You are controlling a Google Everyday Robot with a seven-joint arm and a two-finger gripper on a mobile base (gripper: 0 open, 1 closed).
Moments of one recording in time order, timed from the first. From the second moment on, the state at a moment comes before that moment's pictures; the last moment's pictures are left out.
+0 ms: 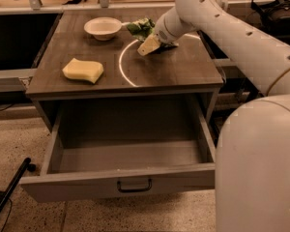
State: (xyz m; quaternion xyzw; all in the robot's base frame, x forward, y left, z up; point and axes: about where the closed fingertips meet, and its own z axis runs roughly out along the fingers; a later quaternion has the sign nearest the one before) arm 0.829 -0.042 0.861 -0.44 0.79 0.04 0.42
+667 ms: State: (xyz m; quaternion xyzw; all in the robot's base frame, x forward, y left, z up) arm 0.818 -0.043 0.880 -0.45 0.76 0.07 0.45
